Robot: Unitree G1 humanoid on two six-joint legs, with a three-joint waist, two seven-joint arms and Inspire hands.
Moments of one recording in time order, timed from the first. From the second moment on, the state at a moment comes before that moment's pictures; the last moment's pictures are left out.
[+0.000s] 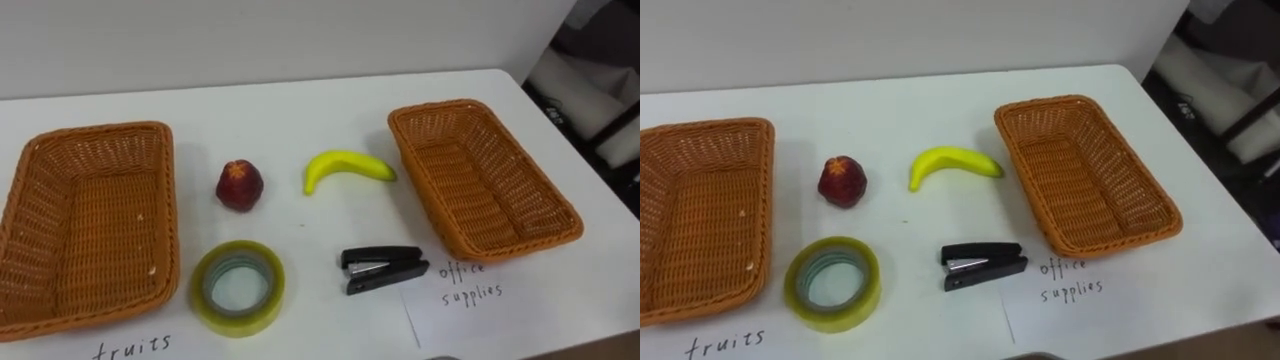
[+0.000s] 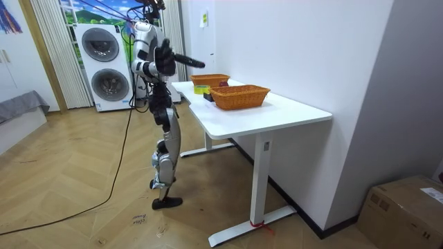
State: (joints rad) left arm 0.35 0.24 0.23 1.00 0.21 0.02 0.18; right arm 0.20 -0.40 -0.65 0.07 0.29 -0.08 -0.82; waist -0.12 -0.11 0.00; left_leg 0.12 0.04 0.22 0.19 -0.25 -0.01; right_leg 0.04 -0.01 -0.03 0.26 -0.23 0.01
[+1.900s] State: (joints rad) left arm 0.28 0.27 0.13 1.08 0.29 0.00 0.04; right arm -0.06 -0.48 -0.18 -0.34 -0.25 -0.14 -0.41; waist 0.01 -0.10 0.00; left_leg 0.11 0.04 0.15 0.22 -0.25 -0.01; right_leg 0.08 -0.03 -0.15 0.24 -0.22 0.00
